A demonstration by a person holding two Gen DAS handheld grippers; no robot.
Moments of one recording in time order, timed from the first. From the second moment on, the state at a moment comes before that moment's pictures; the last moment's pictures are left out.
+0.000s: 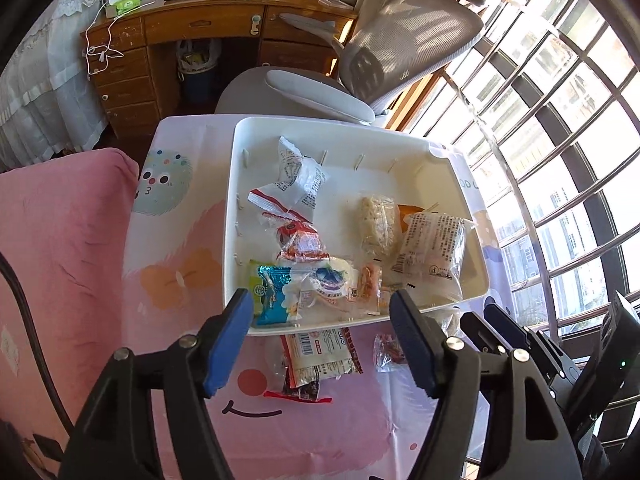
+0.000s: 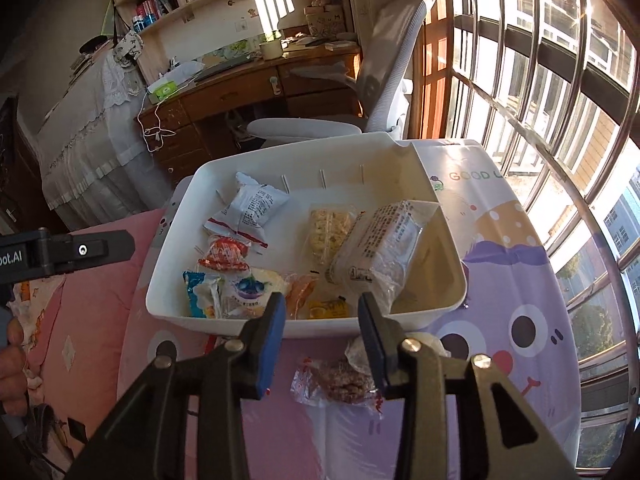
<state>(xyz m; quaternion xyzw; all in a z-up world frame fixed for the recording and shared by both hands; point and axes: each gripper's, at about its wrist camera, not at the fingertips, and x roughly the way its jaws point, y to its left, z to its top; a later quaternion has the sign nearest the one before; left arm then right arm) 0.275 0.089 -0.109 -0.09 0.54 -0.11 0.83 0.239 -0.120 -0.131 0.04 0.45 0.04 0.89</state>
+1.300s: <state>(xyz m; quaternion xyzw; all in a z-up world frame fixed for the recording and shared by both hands) 0.216 -0.103 -0.186 -0.09 0.61 -0.04 0.78 0.256 -0.286 -0.180 -0.10 0.44 0.17 0.87</state>
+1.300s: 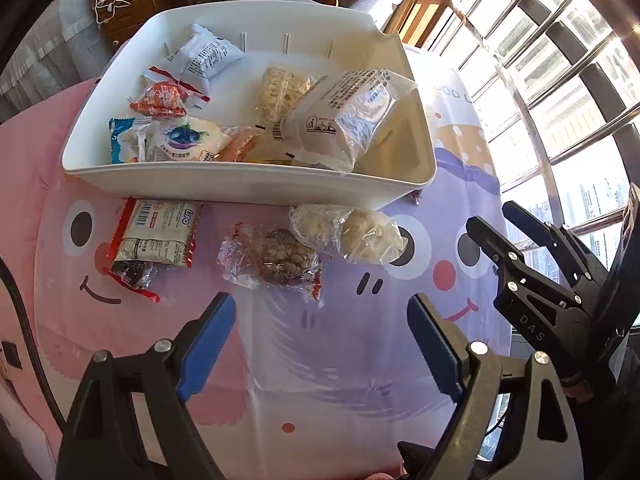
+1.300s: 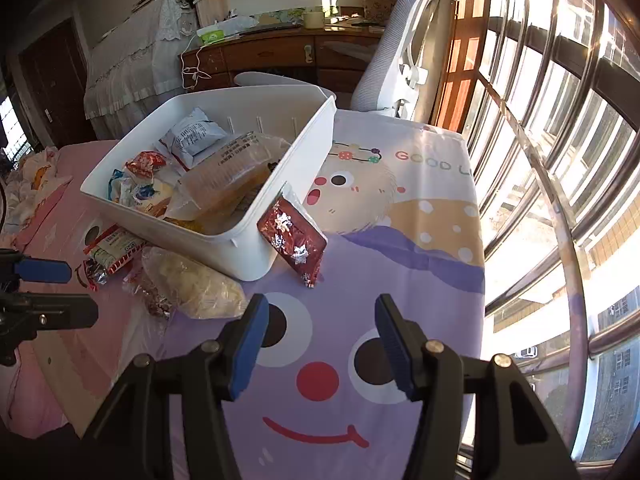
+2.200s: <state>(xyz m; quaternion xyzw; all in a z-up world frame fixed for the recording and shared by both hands) 0.312 -0.165 -0.259 0.01 0.67 -0.04 0.74 0.308 -0.266 -0.247 -0.14 0.42 0.26 0.86</state>
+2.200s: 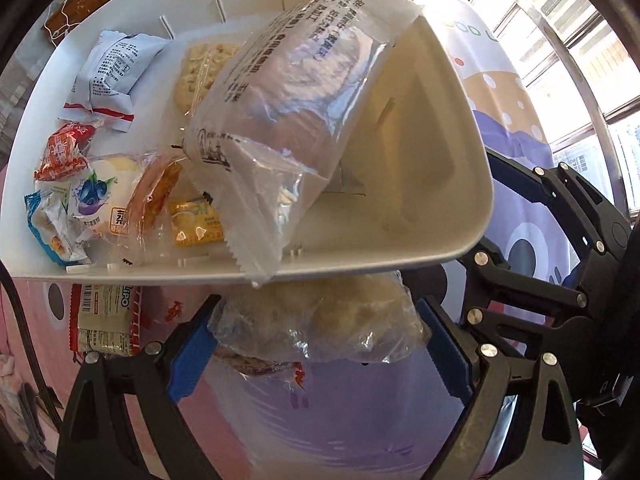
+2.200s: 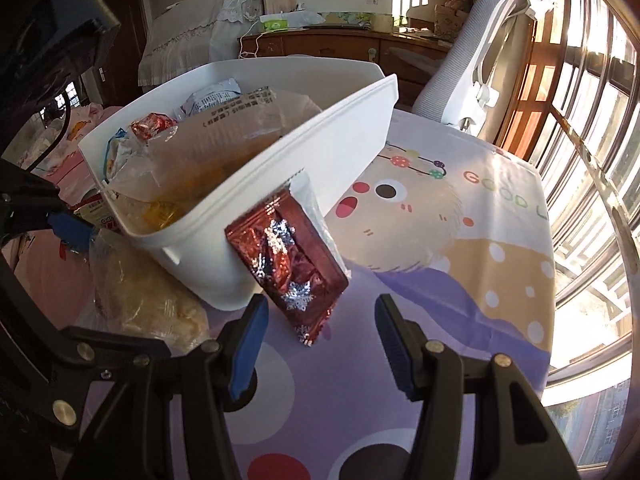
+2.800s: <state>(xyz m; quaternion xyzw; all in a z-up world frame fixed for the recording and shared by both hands) 0.313 -0.148 -0.261 -0.03 0.66 -0.05 0.75 0.314 -0.252 -0.252 -0.14 0.43 0.27 0.85</state>
